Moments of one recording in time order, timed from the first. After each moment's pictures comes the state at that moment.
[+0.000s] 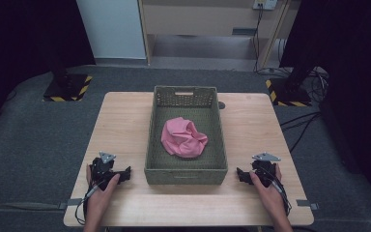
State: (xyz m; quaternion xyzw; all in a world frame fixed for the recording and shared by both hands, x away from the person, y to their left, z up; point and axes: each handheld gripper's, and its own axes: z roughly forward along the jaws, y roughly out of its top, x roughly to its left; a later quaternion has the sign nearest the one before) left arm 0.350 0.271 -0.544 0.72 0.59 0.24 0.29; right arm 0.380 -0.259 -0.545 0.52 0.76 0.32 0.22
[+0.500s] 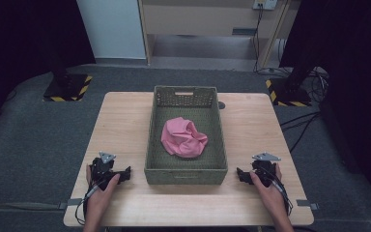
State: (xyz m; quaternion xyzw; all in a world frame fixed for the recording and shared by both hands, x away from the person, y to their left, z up) left arm 0.350 0.271 -0.544 0.72 0.59 0.24 0.29; right arm 0.381 -0.260 -0.544 0.52 0.76 0.32 0.22
